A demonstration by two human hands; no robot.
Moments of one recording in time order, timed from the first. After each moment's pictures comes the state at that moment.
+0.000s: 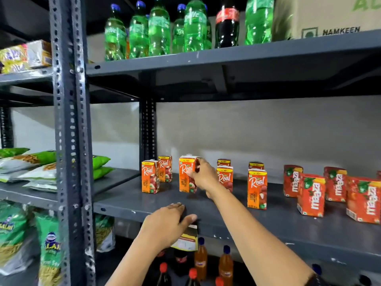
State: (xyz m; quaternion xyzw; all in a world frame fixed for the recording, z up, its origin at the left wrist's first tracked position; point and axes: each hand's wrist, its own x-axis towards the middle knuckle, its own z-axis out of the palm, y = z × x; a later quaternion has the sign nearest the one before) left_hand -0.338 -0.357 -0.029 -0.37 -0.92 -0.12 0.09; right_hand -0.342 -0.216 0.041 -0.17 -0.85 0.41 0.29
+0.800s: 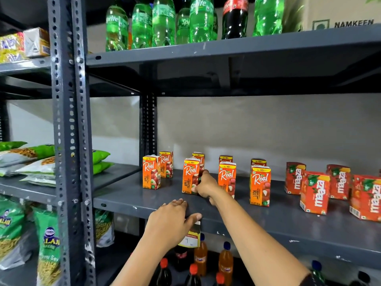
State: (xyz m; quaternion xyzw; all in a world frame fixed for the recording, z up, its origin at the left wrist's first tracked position) left_hand -0.337 -0.354 -0.038 -0.36 -0.92 -0.11 0.14; right_hand -0.357 -0.204 0.009 -0.24 -0.87 0.40 0.17
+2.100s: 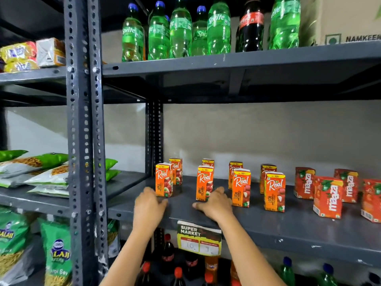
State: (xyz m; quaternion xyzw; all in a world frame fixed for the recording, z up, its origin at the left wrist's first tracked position) left_hand -0.444 -0.395 -0.033 -0.20 -0.88 -0.39 0.20; right_hand -0.349 -0.250 -0.012 -0.32 -0.88 0.27 0.23
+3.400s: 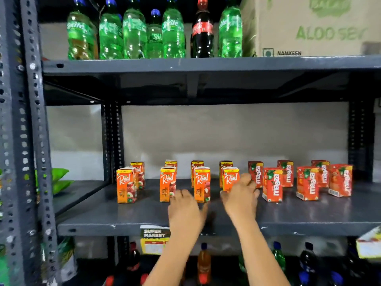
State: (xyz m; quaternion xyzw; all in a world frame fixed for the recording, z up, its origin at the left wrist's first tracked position) left_hand -0.321 -0.283 -0.028 -0.36 -0.86 -0.29 0.22; right_hand -0.239 -0.190 -0.004 -0.47 -0.75 0.17 0.43
